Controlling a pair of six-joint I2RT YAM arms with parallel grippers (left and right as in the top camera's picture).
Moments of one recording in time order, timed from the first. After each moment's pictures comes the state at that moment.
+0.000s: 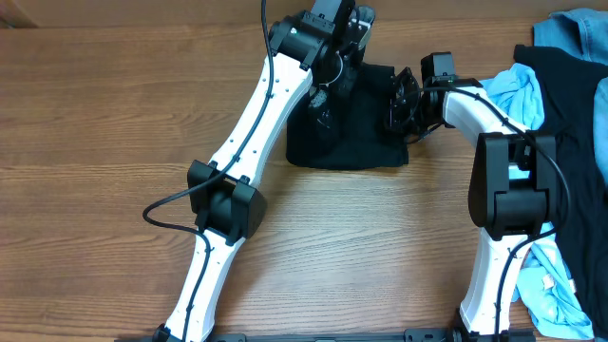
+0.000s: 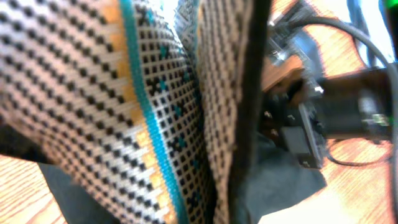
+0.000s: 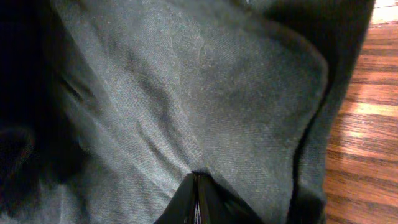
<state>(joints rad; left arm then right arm) -0.49 2.49 2.63 -1.23 0.22 -0.07 0.06 2.26 1.60 -0.64 -0.55 0.12</state>
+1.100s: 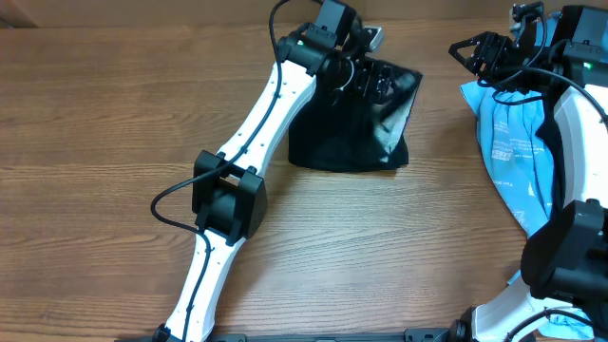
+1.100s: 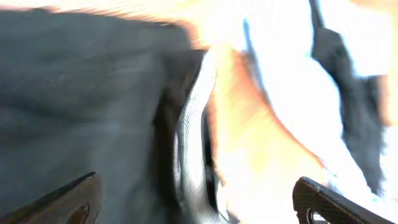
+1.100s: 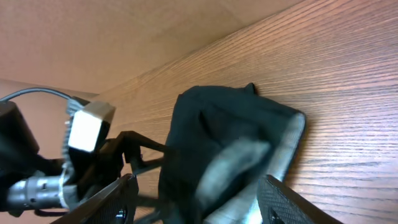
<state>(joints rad) -0.50 2.49 2.46 -0.93 0.62 -0.20 -0.25 1.86 1.68 -0.70 -0.80 0.23</state>
